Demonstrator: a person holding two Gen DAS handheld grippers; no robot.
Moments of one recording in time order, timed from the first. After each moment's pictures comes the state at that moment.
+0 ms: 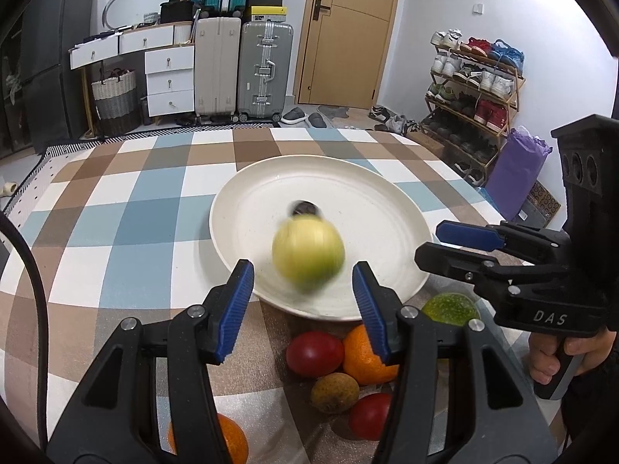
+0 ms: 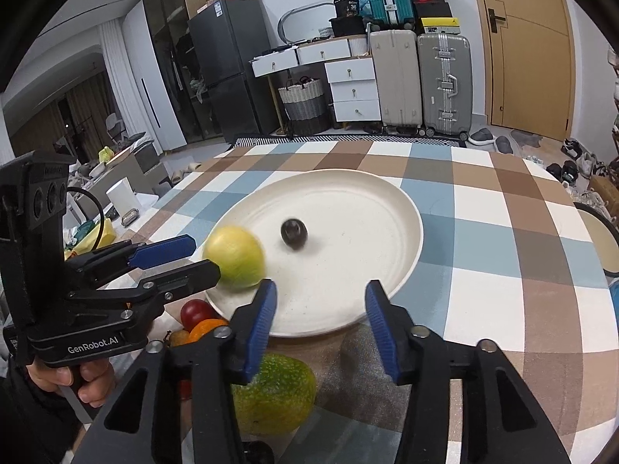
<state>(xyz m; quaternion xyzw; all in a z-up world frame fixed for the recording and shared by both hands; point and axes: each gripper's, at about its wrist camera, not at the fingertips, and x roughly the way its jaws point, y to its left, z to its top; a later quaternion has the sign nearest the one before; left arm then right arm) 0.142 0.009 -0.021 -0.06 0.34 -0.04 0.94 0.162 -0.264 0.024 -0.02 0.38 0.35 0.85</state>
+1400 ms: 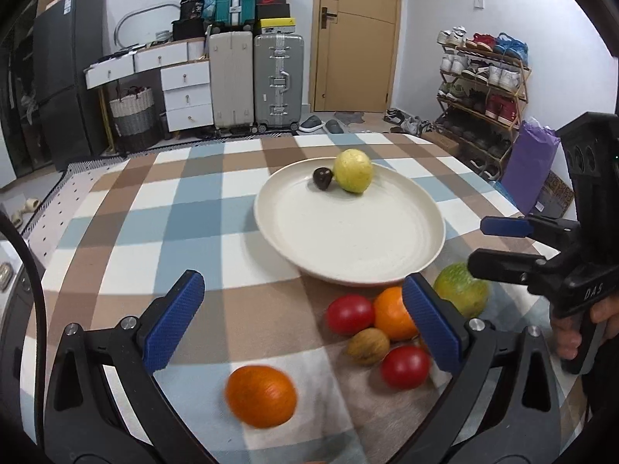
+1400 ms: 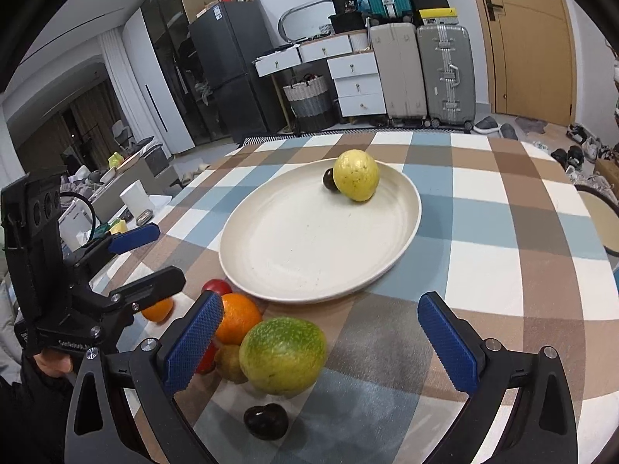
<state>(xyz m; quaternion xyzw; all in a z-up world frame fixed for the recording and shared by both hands) 0.090 0.020 -0.007 -0.03 0.32 0.00 0.95 0.147 -0.282 0.026 0.01 0.40 0.37 0.84</state>
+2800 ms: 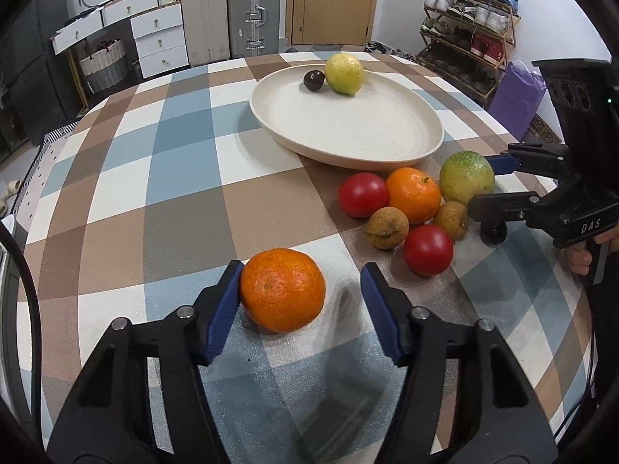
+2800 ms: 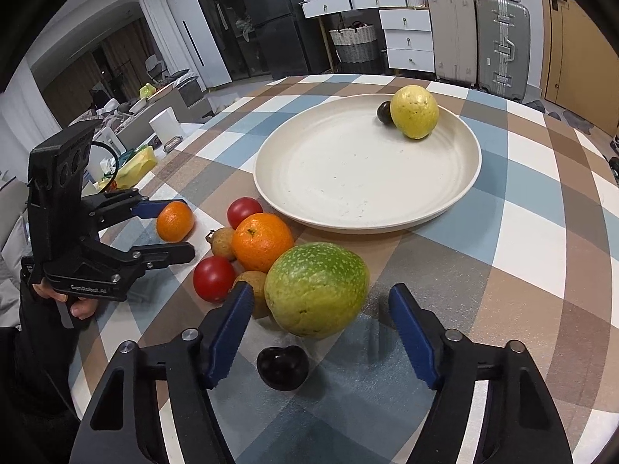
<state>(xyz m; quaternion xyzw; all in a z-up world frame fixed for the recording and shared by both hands) 0.073 0.032 -0.044 -0.01 0.45 -0.05 0.89 0.129 -0.265 0.008 -0.08 0.46 0.44 0.77</state>
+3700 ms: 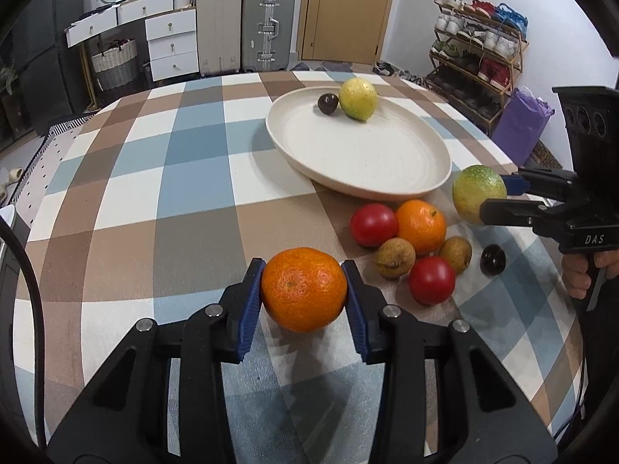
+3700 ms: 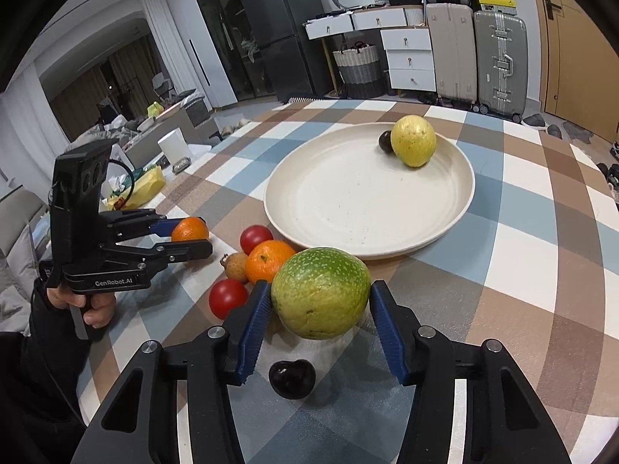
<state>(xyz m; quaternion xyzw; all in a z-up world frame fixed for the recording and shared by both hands) 0.075 0.041 -0.033 -0.05 0.41 -0.04 0.91 0.130 -0.273 0.022 -0.05 0.42 0.45 0.79</state>
